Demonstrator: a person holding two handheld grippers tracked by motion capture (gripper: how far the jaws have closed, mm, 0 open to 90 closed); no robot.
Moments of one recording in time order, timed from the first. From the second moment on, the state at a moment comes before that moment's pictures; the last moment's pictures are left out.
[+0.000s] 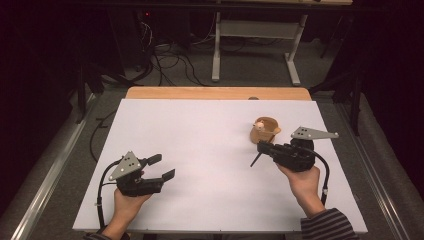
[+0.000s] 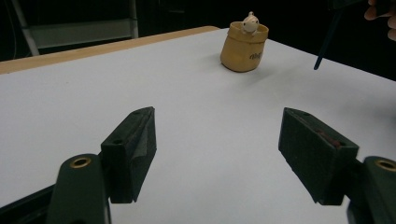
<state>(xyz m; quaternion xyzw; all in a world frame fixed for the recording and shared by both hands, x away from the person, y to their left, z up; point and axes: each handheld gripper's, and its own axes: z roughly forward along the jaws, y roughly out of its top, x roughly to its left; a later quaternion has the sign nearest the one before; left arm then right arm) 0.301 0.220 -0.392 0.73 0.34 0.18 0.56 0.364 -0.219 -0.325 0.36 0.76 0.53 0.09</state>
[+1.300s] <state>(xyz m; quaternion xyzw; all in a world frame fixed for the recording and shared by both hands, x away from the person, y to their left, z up) 0.302 0.220 -0.394 0.74 0.34 0.18 0.55 0.400 -0.248 -0.299 0.41 0.75 0.50 0.12</state>
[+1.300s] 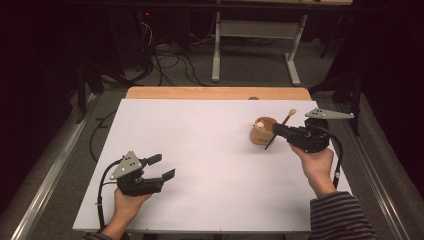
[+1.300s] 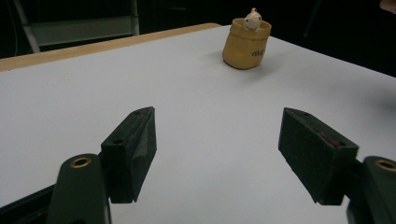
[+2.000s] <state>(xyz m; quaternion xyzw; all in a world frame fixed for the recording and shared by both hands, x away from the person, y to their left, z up) 0.303 0.220 -0.394 0.74 0.35 0.18 0.55 0.428 -0.252 -0.291 0.43 0.75 0.47 0.17</state>
